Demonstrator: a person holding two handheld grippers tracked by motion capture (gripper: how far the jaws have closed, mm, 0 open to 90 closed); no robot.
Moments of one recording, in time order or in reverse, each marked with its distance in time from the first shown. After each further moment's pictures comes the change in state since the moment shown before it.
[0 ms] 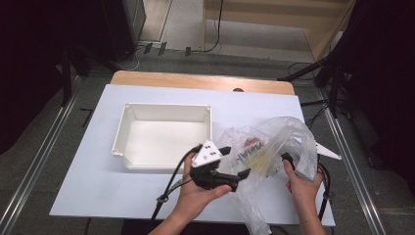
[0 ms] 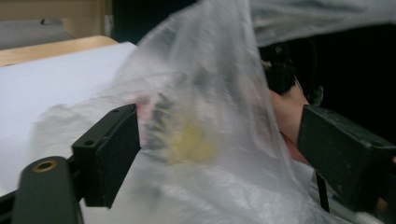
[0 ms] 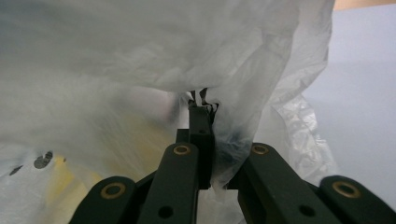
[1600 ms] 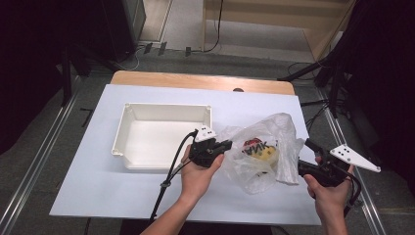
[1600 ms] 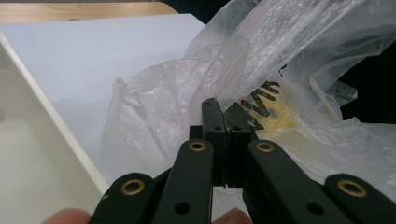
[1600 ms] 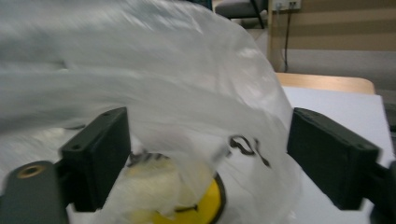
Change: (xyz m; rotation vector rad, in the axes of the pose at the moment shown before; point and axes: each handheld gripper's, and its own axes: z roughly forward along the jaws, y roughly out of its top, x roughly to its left) left arm 0.061 -0.001 0.020 0.071 0.162 -0.171; right arm 0.018 0.037 -0.073 -0.146 0.045 -0.145
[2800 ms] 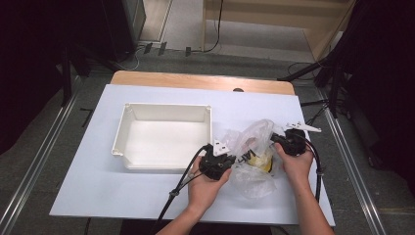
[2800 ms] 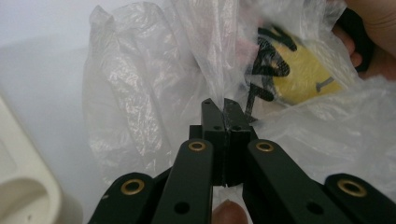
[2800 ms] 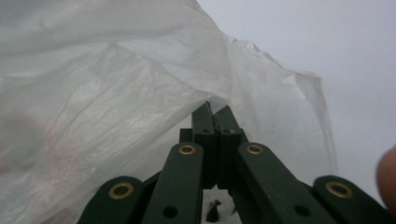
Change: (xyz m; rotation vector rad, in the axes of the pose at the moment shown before) left arm -0.016 -0.042 0.033 0.141 0.108 0.077; right arm -0.044 -0.039 0.133 0.367 -0.136 0.088
